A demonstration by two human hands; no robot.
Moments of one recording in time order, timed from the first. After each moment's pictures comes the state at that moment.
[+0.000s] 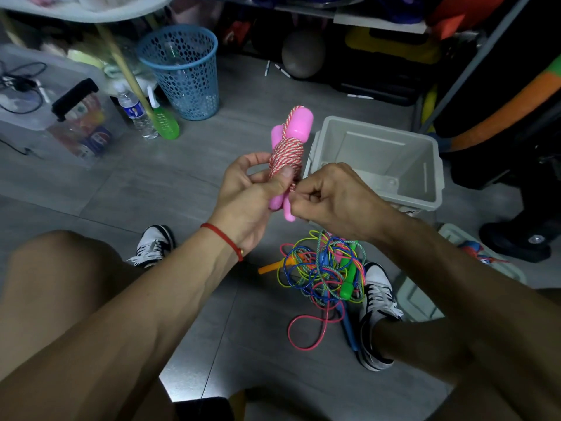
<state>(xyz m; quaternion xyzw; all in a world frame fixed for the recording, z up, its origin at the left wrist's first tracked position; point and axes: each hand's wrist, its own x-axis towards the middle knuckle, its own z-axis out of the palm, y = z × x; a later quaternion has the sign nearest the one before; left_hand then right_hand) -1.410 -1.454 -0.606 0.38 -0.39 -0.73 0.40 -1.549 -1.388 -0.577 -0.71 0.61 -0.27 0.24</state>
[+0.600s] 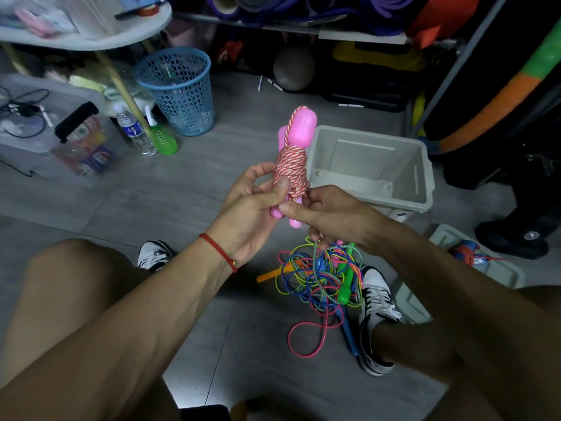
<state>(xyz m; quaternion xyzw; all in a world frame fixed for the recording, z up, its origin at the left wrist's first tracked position) -1.416 -1.442 -0.602 0.29 -0.39 -0.80 0.34 -1.558 -1.373 -0.588 -0.46 0.67 -0.31 0.50</state>
